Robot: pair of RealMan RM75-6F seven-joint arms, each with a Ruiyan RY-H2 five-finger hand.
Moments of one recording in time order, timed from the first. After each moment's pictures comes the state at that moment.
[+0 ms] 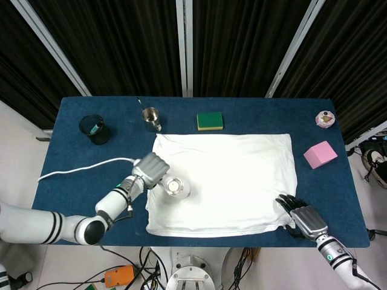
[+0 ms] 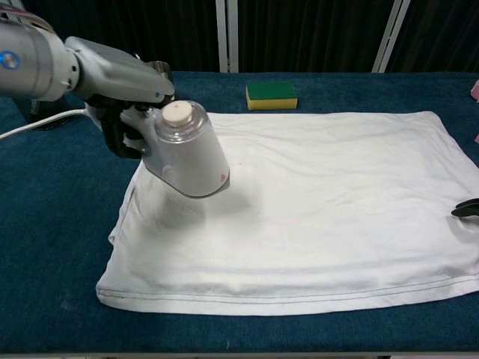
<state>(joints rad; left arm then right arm) -1.24 -1.28 0.00 -1.92 0.45 0.87 0.94 0.28 -1.24 -0.13 -1.49 -1.58 1.03 0.02</state>
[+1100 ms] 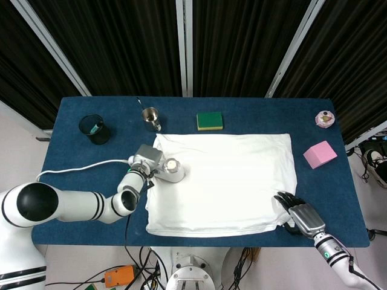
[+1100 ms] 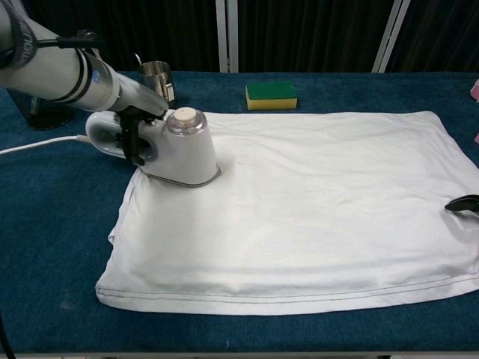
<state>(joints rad) -1.42 -1.46 0.03 -1.53 -0.19 0.74 0.99 0.30 -1.28 -0.14 -1.44 -1.59 1.04 0.06</state>
